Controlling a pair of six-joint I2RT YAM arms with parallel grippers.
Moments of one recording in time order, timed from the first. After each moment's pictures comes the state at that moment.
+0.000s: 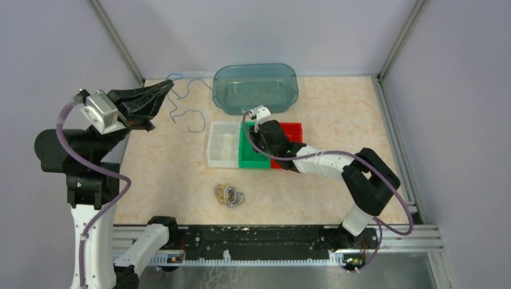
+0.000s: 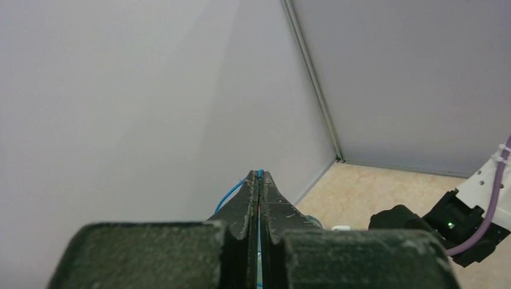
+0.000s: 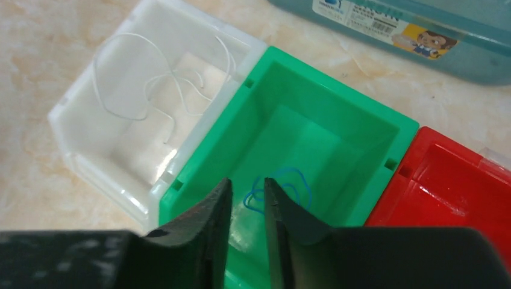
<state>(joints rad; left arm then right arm) -0.10 0.84 1.41 0.04 0.75 -0.01 0.83 1.60 0.94 0.25 0.19 0.20</state>
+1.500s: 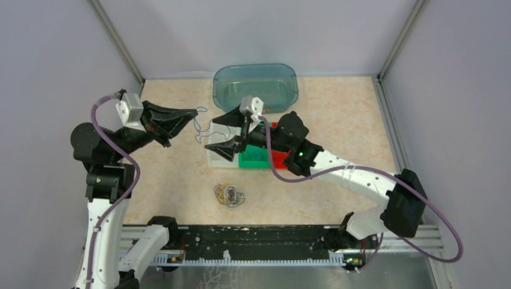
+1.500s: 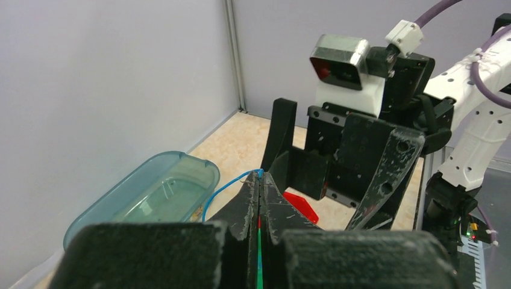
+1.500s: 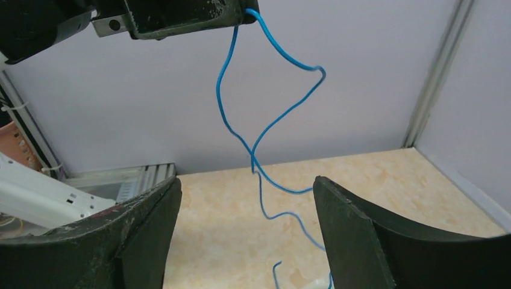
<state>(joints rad) -0.10 0.78 1.16 0.01 0.92 -0.22 0.96 1.33 1.07 0.54 -0.44 0.10</state>
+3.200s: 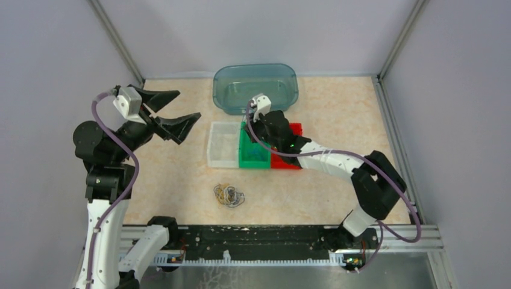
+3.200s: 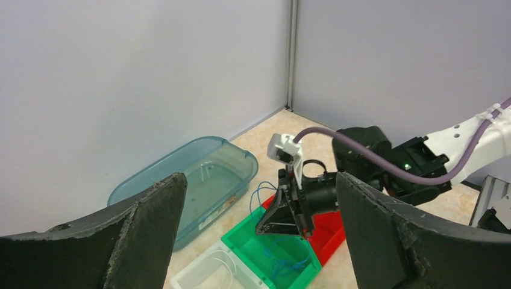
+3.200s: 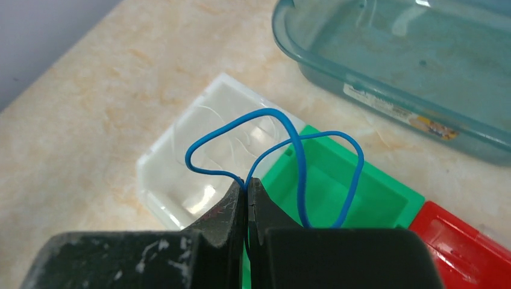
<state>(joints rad) -0.10 0.77 1.16 -0.06 0.71 -0.18 0.80 1.56 1.02 0.31 0.05 0.20</state>
